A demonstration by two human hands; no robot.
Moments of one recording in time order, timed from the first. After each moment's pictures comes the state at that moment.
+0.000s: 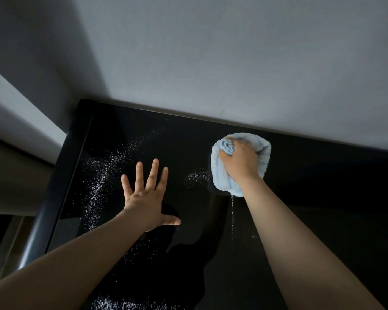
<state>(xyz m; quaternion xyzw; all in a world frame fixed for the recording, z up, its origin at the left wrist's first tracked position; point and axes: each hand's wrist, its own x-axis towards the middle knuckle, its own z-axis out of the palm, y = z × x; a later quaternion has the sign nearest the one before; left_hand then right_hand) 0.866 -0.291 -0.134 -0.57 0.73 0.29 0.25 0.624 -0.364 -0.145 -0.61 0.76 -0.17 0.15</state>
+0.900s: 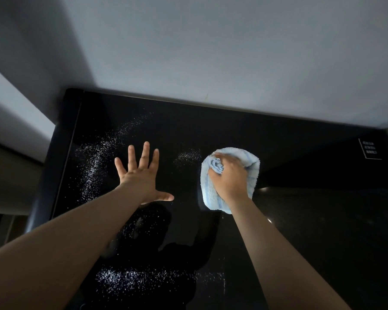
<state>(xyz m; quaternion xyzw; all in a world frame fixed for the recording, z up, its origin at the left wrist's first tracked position) 0.866 -0.292 -0.134 -0.56 0.74 0.26 0.25 0.636 -0.255 -0.153 -0.60 0.76 -0.19 0.13</state>
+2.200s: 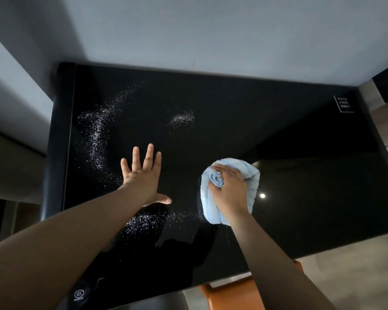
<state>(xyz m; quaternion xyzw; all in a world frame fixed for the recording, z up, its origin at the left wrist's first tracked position) 0.889 -0.188 -0.130 -0.49 0.79 0.23 0.30 0.679 -0.093 -0.149 -0.52 0.82 -0.17 0.17</state>
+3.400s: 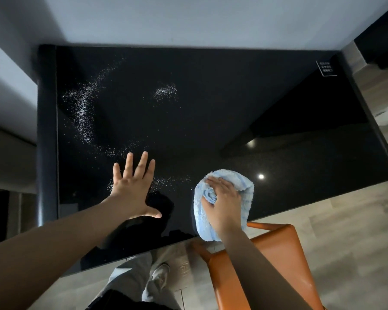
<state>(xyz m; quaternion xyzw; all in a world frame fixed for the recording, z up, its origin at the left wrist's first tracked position) 0.914 -0.090 -0.127 -0.42 0.84 0.17 0.29 0.710 0.038 -0.142 -0.49 0.84 -0.15 0.18</state>
